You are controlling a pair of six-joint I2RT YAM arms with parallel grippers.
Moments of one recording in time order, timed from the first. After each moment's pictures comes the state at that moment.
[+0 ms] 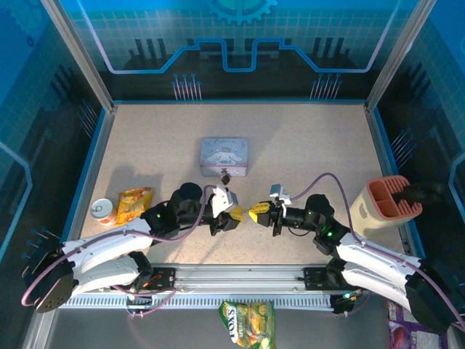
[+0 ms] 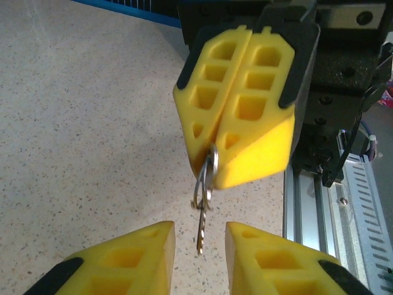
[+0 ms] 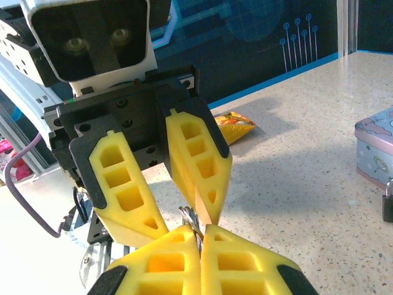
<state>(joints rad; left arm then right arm) -0.83 1.03 0.52 0.10 0.45 0.05 0.70 0.88 0.23 0.55 -0.60 0.24</state>
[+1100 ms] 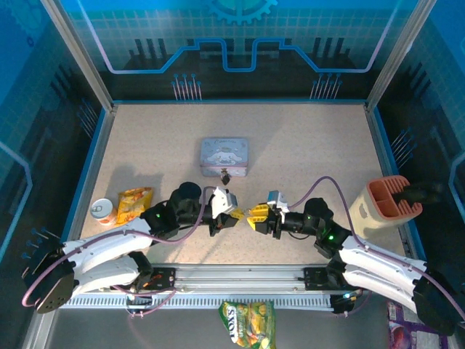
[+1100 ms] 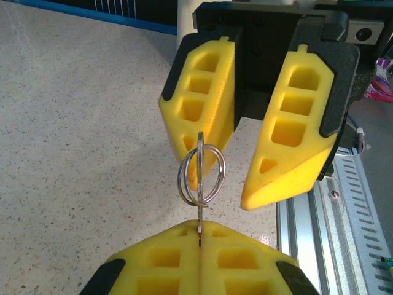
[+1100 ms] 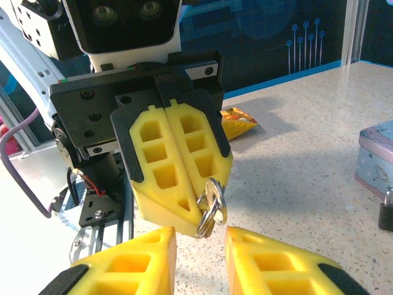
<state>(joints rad) -0.82 1.04 0.53 0.10 0.51 0.08 0.77 0.82 0.23 0.47 -0.54 0.12</state>
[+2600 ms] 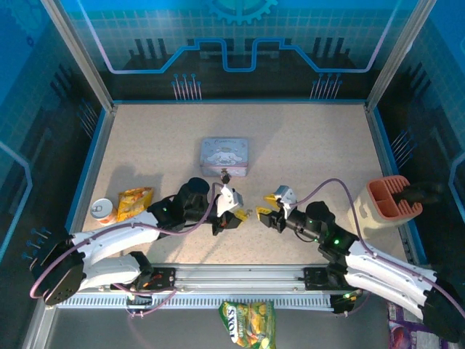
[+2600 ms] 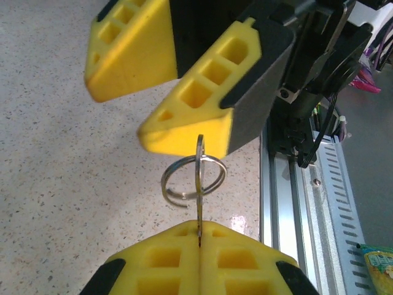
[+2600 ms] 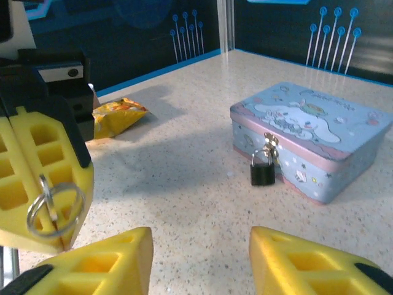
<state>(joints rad) -0.81 1.13 0.60 0.02 0.56 0.07 0.79 0.68 0.22 0.25 -0.13 0.08</state>
